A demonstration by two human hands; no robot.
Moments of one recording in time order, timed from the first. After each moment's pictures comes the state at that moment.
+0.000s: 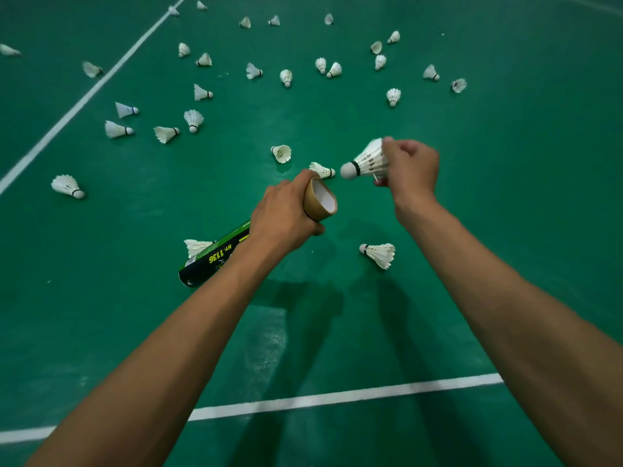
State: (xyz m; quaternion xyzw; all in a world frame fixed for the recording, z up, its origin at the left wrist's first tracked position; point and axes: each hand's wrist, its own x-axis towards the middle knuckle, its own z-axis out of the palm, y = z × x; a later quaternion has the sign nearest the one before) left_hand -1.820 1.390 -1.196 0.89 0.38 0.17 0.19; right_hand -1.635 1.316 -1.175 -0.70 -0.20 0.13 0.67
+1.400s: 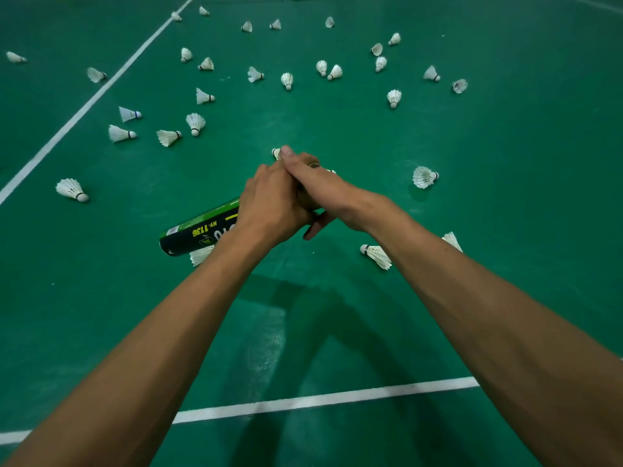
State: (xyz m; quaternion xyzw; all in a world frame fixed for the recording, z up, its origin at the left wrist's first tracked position) left_hand -1.826 1.391 -1.166 0.89 0.36 0.22 0.15; right_hand -1.724 1.331 -1.142 -0.68 -0.44 0.44 0.39
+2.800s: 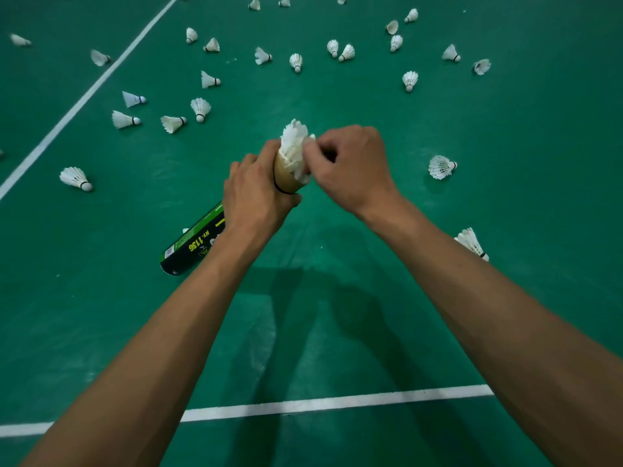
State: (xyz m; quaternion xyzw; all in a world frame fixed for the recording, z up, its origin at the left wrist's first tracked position) left_hand -1.834 1.431 -1.199 0.84 0.45 0.26 0.12; right_hand -1.701 1.349 -1.160 -0.69 -0.56 -0.05 0.46
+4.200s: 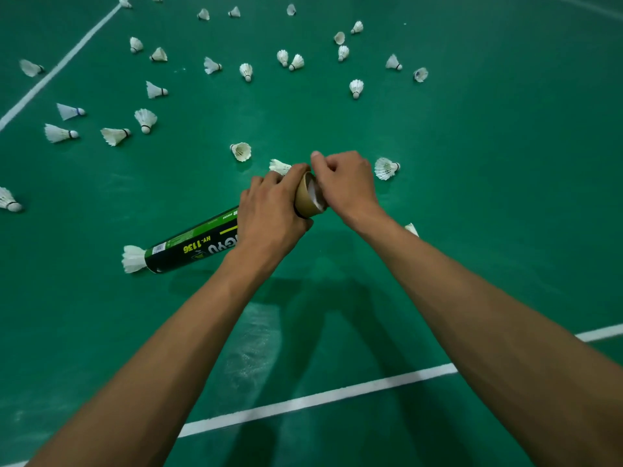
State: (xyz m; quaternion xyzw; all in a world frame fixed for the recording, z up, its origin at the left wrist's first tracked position) left_hand -1.760 1.355 -1.206 0.90 0.36 0.21 0.08; right_hand -1.625 1.308 -1.194 -0.79 -0.40 0.04 0.46
